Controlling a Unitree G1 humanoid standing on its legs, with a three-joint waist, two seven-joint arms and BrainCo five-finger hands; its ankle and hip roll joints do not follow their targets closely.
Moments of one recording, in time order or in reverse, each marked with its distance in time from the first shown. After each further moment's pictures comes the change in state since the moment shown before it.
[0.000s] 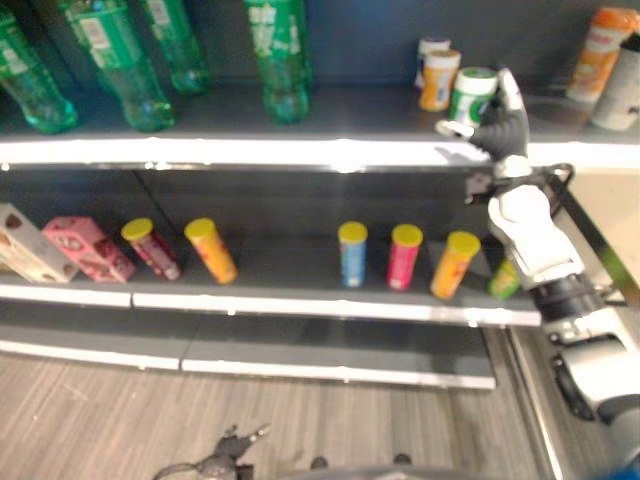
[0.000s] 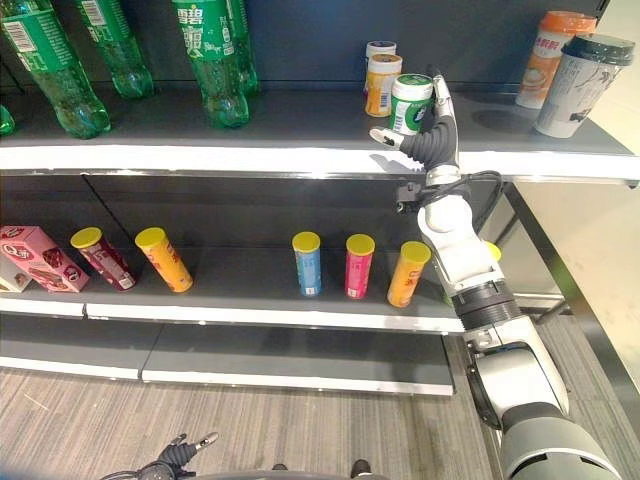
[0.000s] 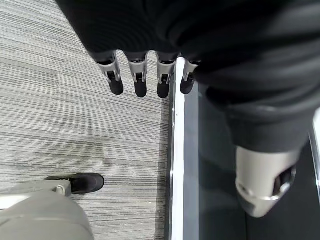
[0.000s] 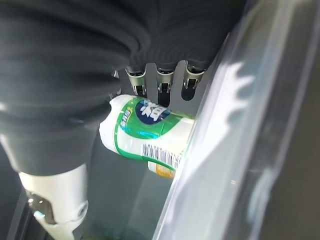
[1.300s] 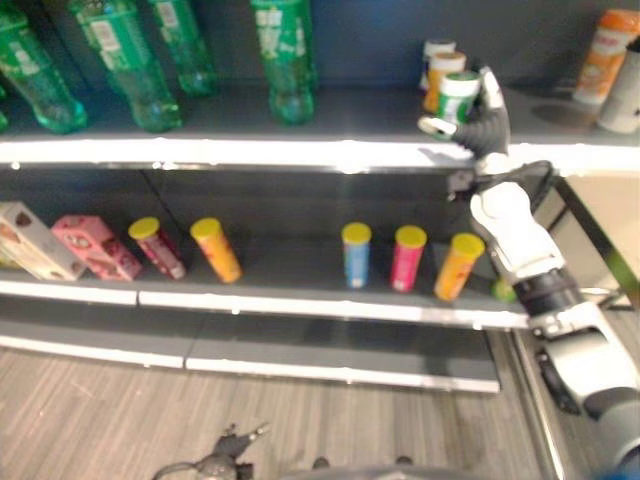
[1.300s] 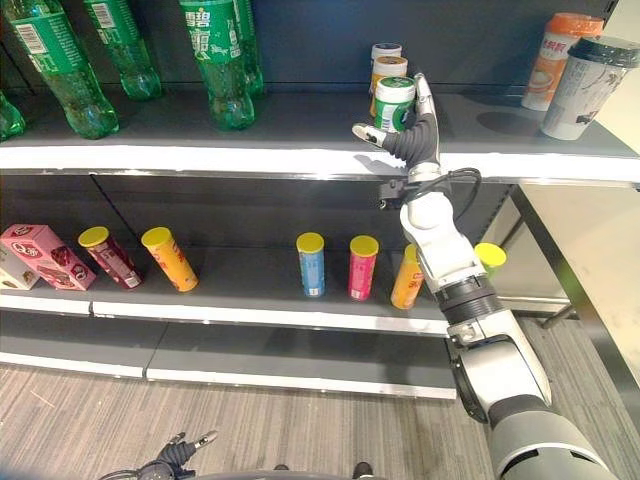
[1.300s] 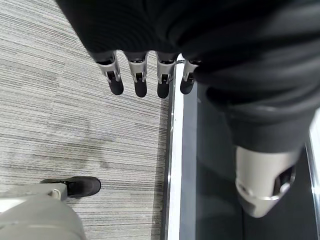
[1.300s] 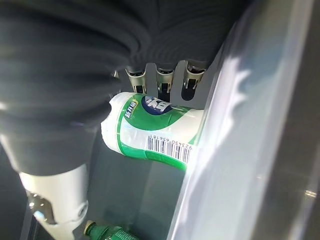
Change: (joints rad) left arm 0.001 0.001 -0.001 -0.006 -0.027 0.000 0.012; right arm -0.012 0.066 0.003 0.000 0.000 -0.001 -0.010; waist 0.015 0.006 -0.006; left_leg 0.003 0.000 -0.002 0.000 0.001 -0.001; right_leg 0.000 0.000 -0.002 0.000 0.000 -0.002
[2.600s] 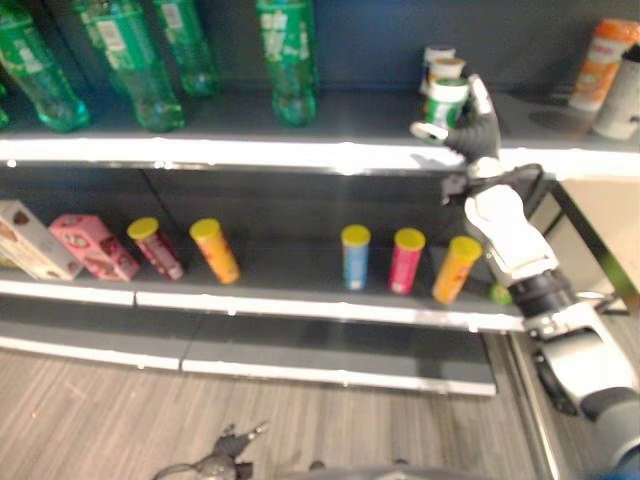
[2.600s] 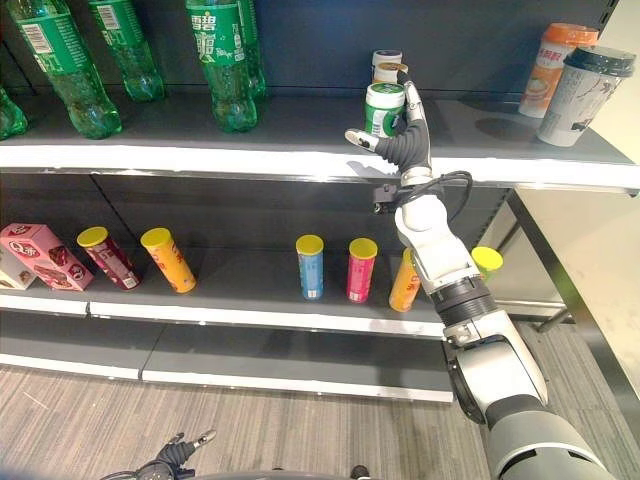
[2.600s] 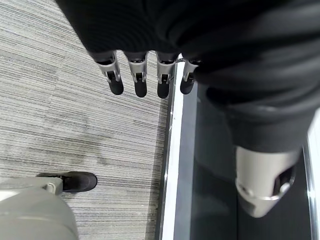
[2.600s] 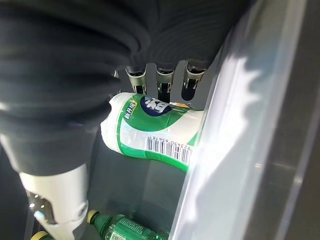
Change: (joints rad) left arm -0.001 0.001 0.000 -0.001 -0.012 0.002 0.004; right arm 0.001 0.010 0.019 0.008 0.039 0.000 0.016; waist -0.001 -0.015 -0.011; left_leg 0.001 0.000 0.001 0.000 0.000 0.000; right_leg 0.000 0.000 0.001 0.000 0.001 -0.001
